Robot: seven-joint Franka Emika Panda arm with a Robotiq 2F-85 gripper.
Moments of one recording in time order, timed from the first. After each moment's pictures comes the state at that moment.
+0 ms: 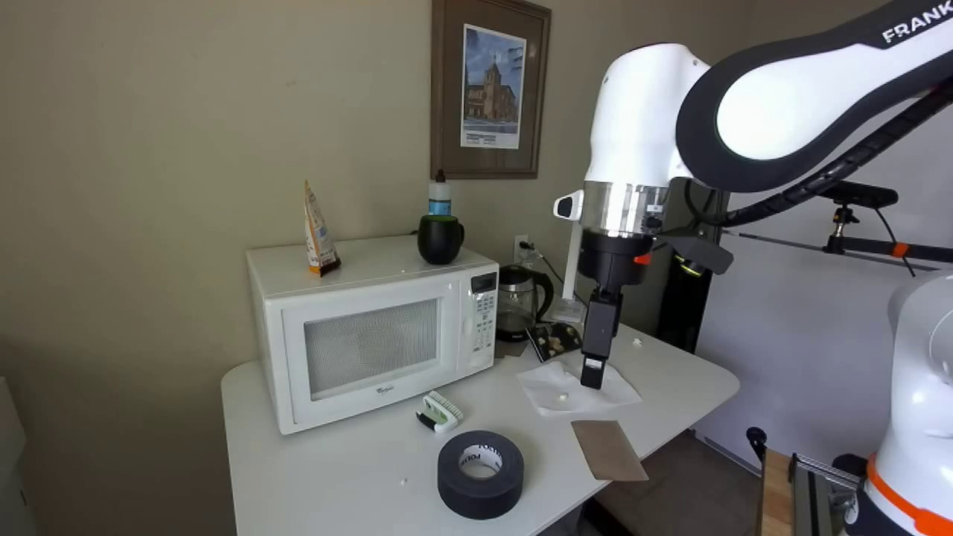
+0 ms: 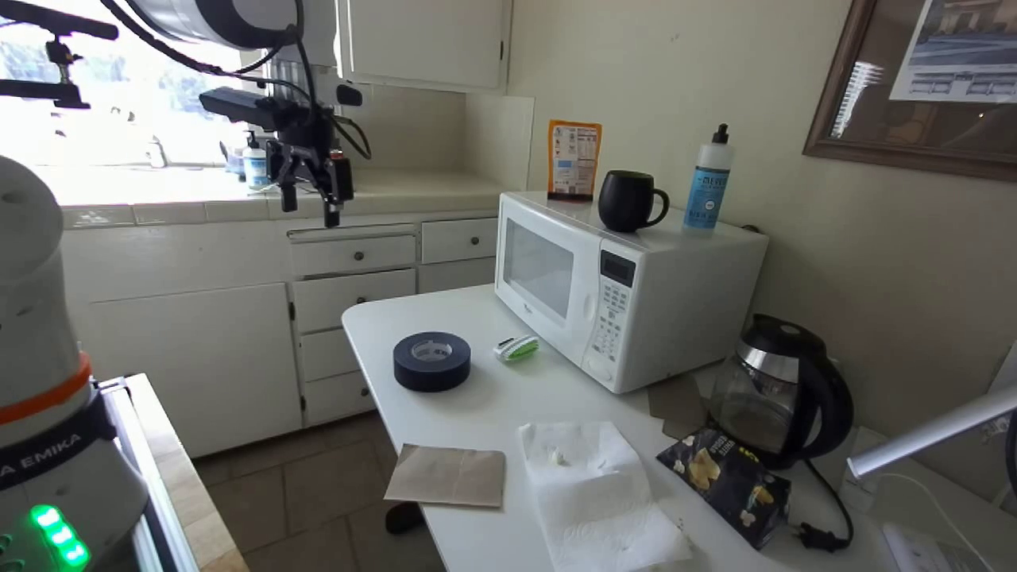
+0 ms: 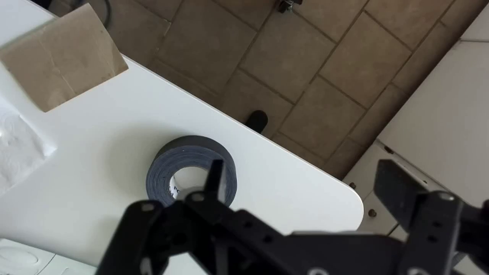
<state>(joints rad) 0.22 -0.61 0.12 -2.73 0.15 2.15 -0.04</state>
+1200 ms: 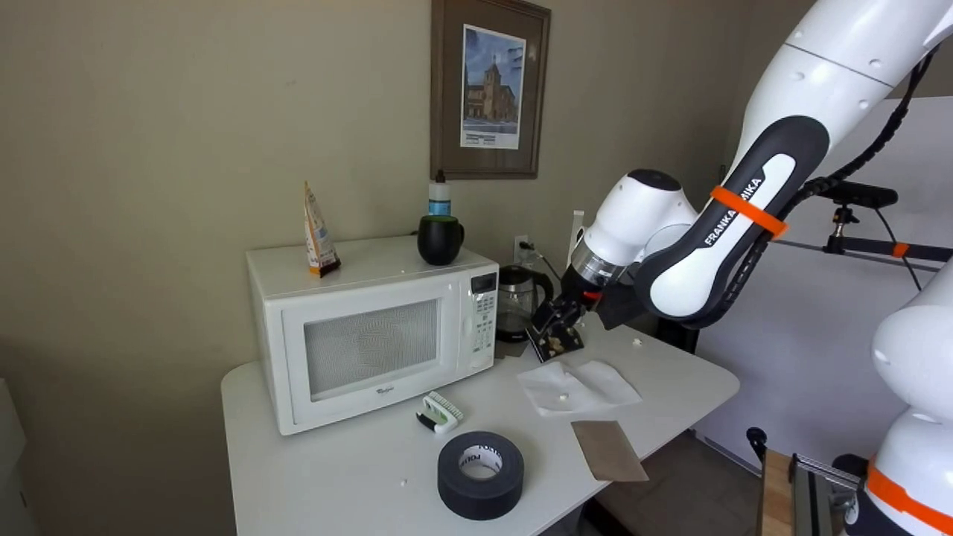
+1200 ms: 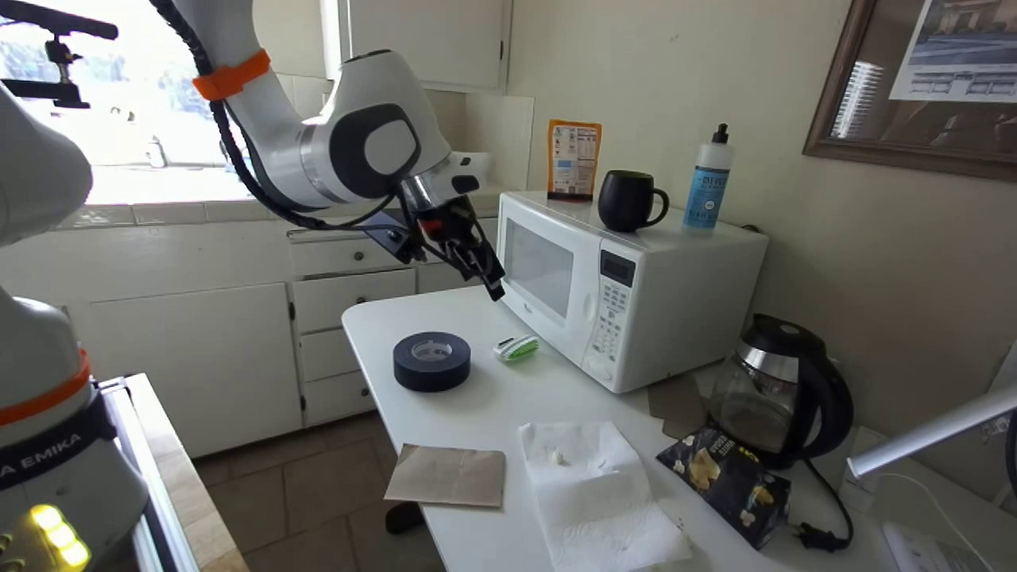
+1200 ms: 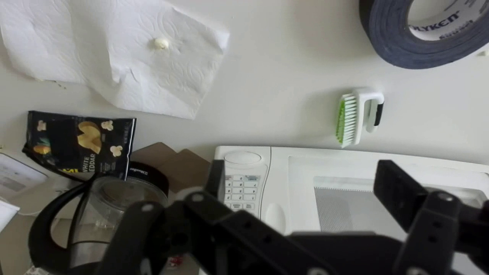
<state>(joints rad) -0.63 -0.14 0.40 -2.76 -0.48 3.15 0.47</state>
